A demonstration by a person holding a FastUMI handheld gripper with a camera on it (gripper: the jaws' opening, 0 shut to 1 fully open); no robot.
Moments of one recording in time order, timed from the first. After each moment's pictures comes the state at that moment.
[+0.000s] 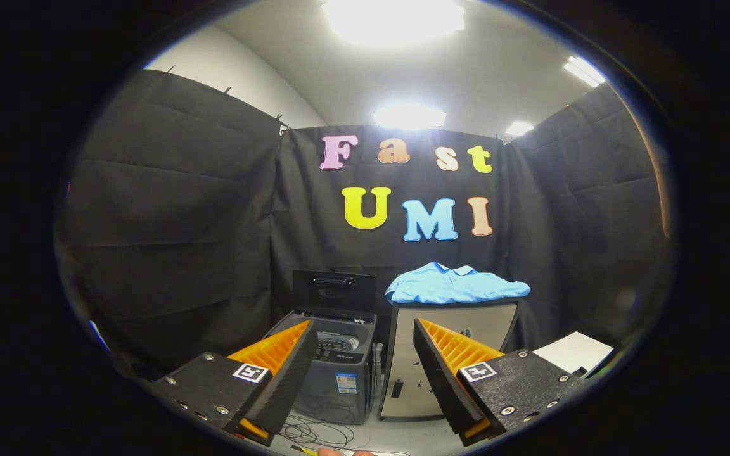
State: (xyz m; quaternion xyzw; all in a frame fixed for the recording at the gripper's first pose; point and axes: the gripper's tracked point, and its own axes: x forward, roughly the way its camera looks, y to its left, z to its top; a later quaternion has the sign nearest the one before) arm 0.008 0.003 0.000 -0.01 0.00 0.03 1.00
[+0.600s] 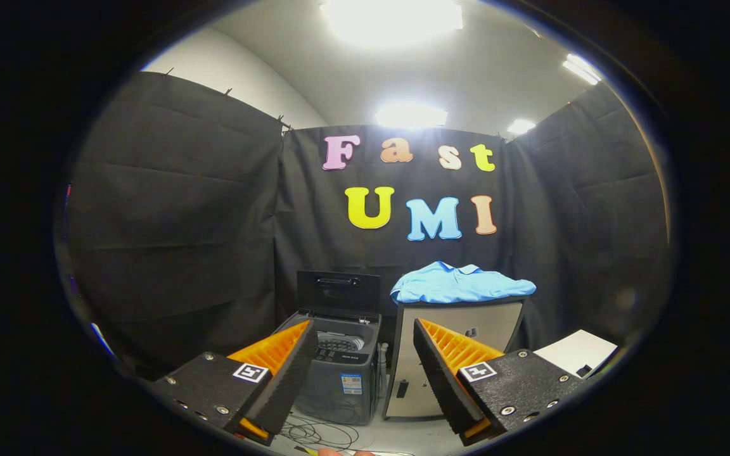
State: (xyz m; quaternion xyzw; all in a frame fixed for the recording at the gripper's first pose) arm 0.007 0.004 -0.001 0.00 -0.01 0.03 1.00
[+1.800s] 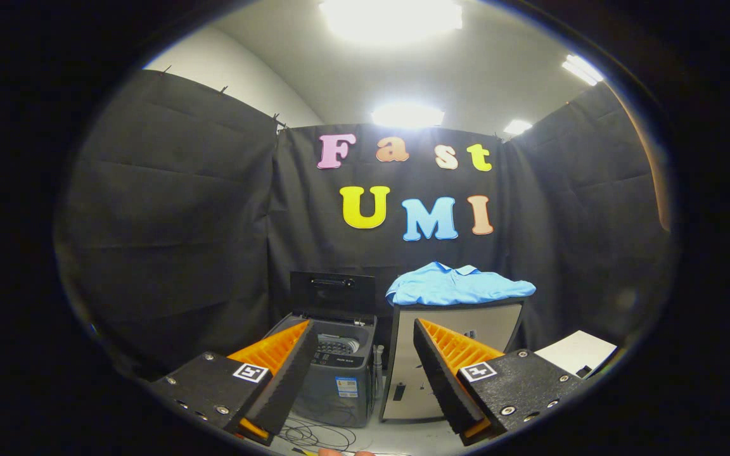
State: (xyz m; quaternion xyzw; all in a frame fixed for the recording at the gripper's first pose) arm 0.011 0.003 -0.002 0.00 0.00 0.02 1.00
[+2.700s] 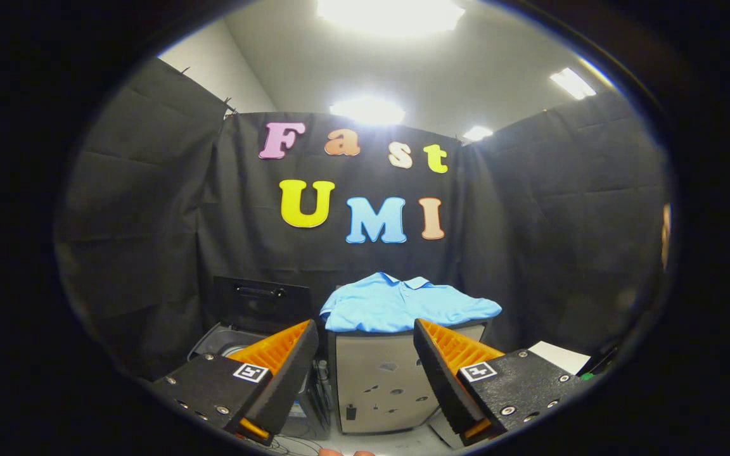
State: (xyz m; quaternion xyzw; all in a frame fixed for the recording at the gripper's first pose) arm 0.000 -0.020 0.018 -0.02 0.01 -0.12 0.99
